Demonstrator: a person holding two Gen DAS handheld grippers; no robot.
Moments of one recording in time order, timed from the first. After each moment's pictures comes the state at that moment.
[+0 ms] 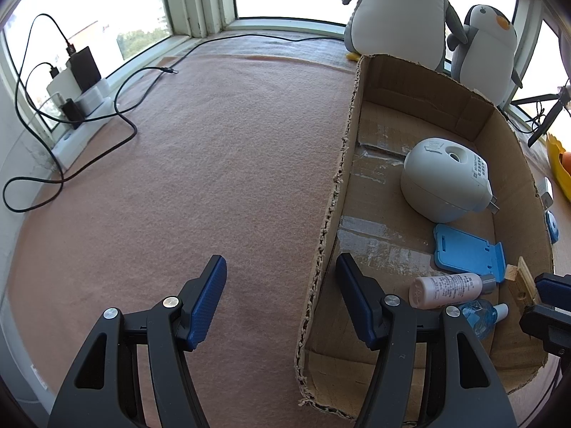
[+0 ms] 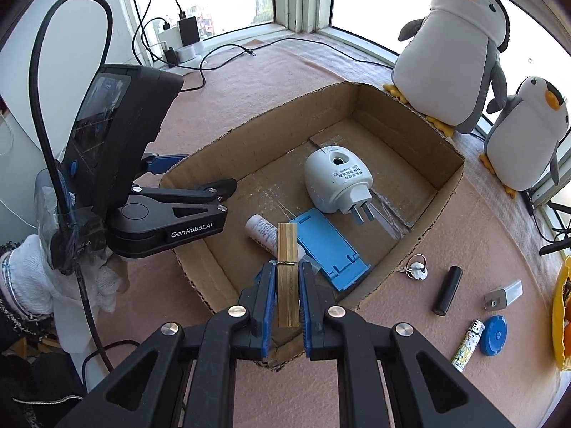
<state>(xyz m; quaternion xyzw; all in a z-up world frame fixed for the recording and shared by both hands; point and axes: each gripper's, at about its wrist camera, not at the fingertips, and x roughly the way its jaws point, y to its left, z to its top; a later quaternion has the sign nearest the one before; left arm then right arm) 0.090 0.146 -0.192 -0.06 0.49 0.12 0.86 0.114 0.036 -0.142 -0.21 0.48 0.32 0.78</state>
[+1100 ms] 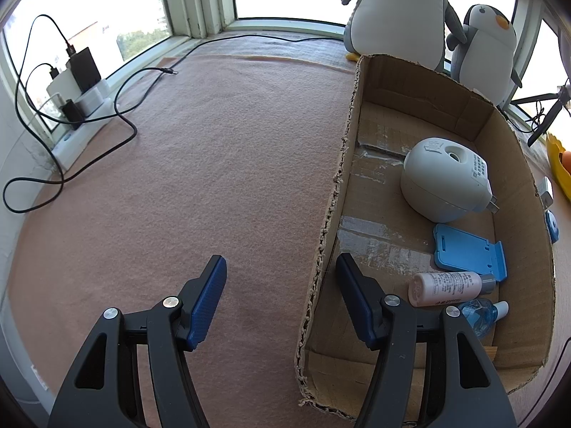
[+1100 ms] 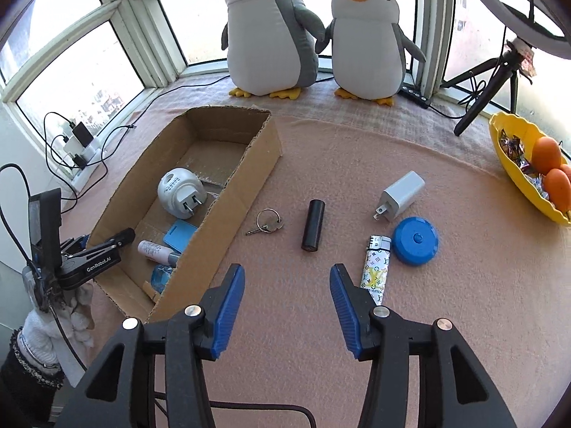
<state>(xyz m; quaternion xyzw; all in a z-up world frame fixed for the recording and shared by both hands) 0.090 0.147 -0.193 -0.06 0.49 0.12 0.86 0.146 -0.122 -0.132 0.00 0.51 0.16 0.84</state>
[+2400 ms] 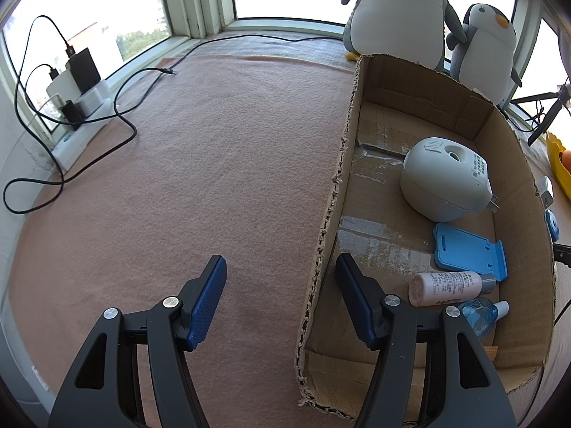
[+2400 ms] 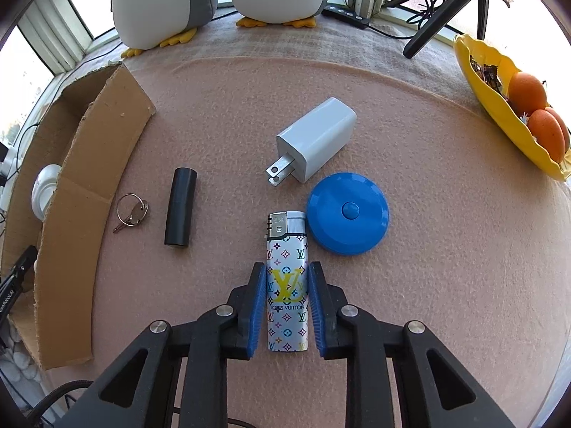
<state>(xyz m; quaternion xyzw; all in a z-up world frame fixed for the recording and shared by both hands) 0.090 0.146 -0.193 -0.06 0.49 0.12 0.86 0.197 -0.154 -0.203 -0.02 0.60 0.06 0.80</state>
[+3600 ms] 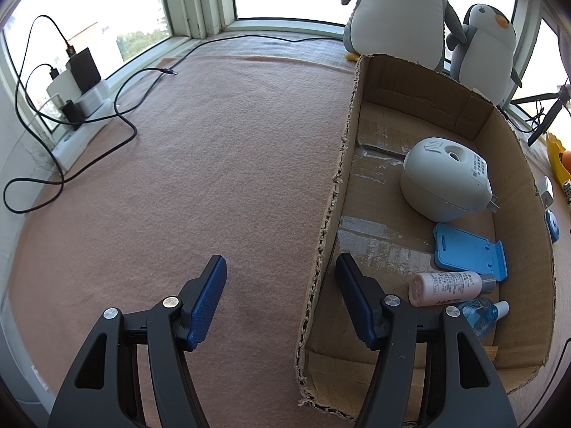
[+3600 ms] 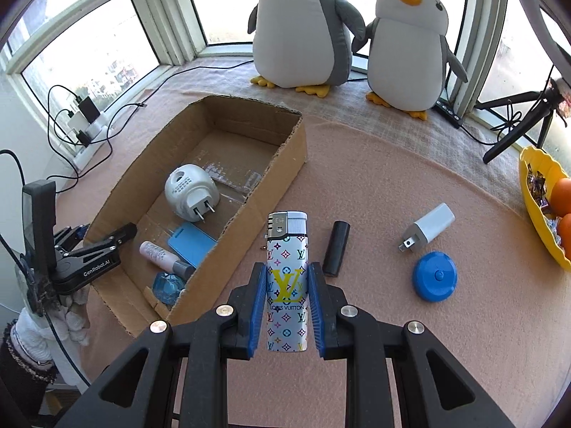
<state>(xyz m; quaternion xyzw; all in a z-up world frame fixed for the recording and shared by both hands) 0.090 0.146 -0.193 -0.06 0.49 0.12 0.86 0.165 -0.067 -0.127 -0.08 0.51 0.22 0.83</state>
